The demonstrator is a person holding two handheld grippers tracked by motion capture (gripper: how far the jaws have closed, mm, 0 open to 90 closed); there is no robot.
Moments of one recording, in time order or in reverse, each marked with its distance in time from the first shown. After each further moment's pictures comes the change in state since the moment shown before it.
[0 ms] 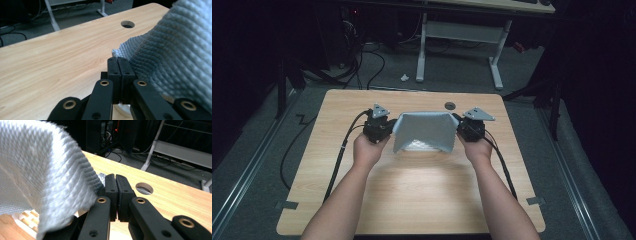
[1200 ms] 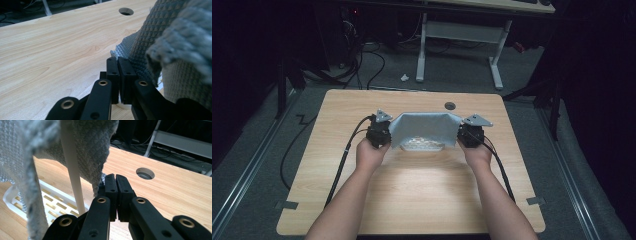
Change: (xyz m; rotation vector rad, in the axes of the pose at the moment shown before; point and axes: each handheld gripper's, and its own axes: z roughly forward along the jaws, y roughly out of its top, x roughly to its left) left arm -0.002 -0.016 0.014 0.050 -0.017 -0.023; right arm 0.000 -0.024 0.005 0.063 -0.012 0.008
